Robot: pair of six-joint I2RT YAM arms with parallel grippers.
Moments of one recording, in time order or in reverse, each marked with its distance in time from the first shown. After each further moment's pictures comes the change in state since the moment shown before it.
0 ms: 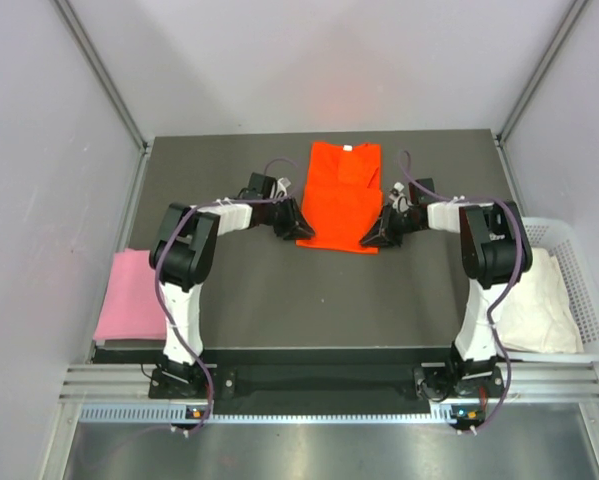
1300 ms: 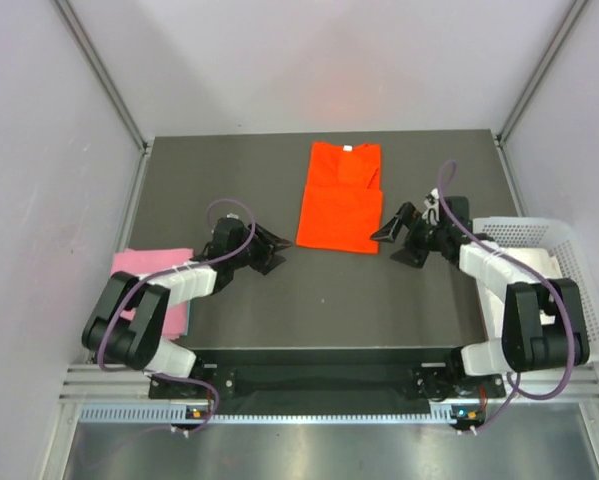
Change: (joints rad) left arm -0.024 -0.690 -0.728 0.337 -0.364 -0.550; right arm -0.077 -0.617 -0.379 -0.003 0.182 0.117
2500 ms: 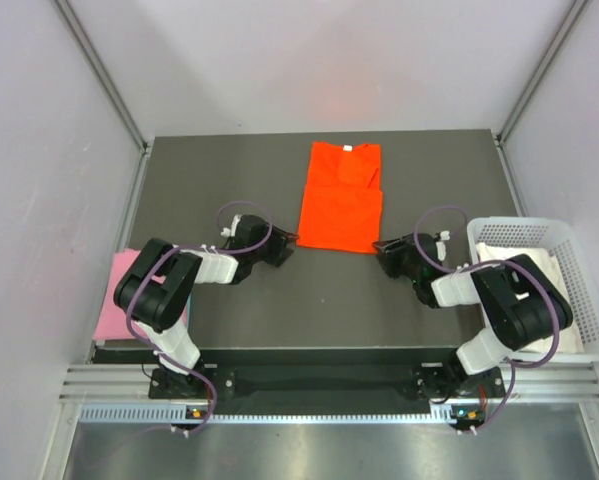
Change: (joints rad) left arm -0.079 0.309 0.091 0.163 -0.230 -0.188; right arm 0.291 0.149 -0.391 0.809 0.673 0.761
